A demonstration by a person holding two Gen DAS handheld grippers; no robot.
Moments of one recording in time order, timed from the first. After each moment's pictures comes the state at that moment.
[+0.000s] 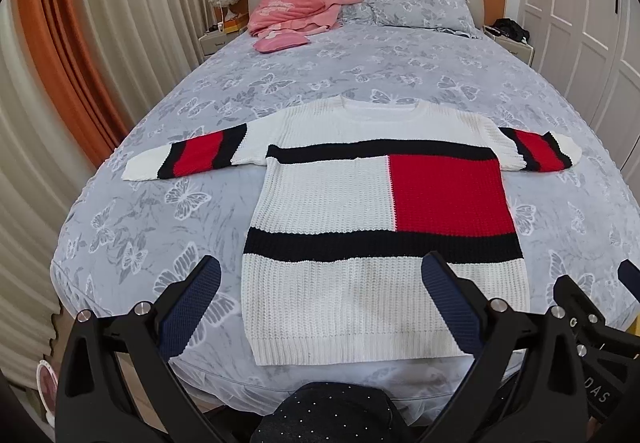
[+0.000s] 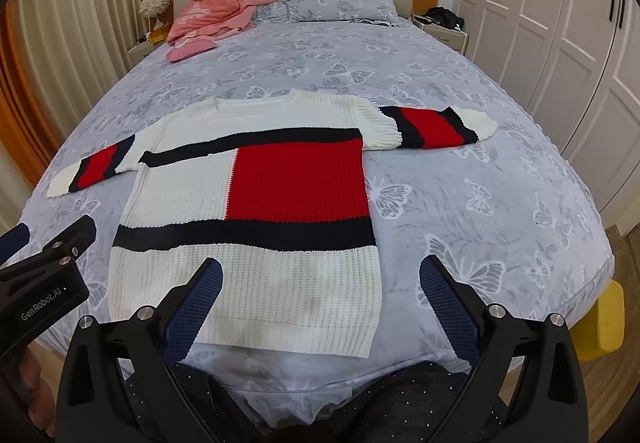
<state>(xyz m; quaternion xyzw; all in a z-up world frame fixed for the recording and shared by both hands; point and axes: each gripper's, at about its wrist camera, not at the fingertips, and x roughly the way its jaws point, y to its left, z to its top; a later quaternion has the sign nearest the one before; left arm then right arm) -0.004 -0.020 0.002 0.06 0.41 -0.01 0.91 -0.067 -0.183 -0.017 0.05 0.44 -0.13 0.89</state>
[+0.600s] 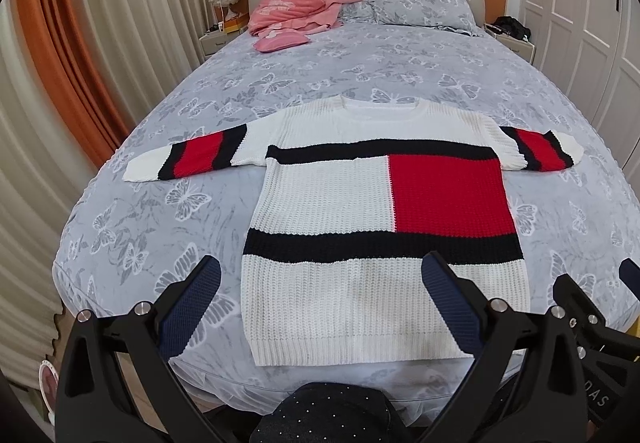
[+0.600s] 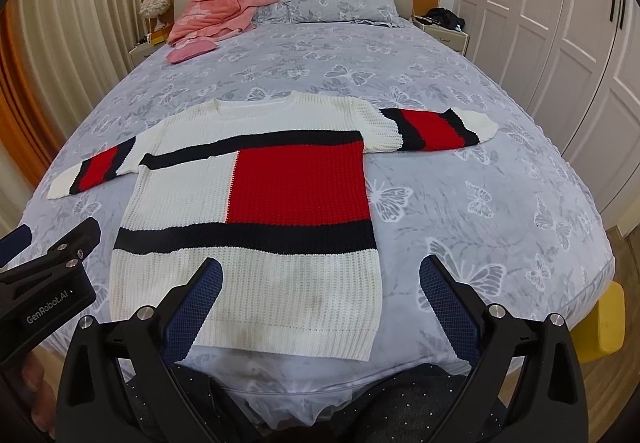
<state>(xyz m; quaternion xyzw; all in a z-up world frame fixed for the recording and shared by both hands) -0.001 -0.027 0.003 0.06 0.41 -0.01 0.91 -0.063 -0.182 -0.017 0.05 0.44 -0.13 0.89</state>
